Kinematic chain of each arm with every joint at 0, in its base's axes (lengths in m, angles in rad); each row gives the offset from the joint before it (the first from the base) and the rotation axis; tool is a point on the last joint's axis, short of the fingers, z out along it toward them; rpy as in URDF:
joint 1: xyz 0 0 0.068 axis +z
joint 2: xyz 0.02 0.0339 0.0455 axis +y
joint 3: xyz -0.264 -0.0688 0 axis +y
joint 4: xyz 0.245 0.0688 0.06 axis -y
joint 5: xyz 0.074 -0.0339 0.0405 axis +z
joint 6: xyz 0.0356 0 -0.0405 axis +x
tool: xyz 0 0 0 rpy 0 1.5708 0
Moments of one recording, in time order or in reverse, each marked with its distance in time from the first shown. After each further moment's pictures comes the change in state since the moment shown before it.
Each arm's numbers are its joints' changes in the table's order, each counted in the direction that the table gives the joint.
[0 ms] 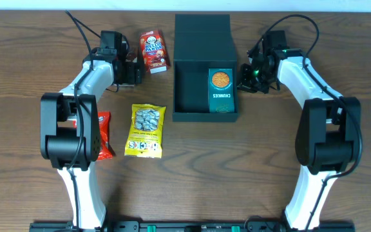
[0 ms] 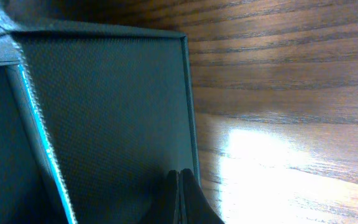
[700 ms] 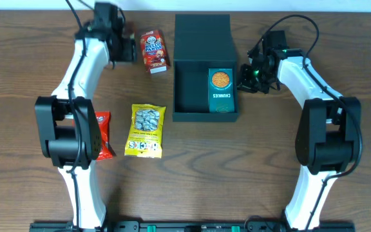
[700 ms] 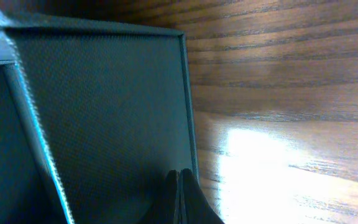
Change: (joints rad) left arm -0.006 0.014 -0.383 -0.304 0.007 0.007; right arm -0.002 0.000 0.000 -0.004 -0.003 0.000
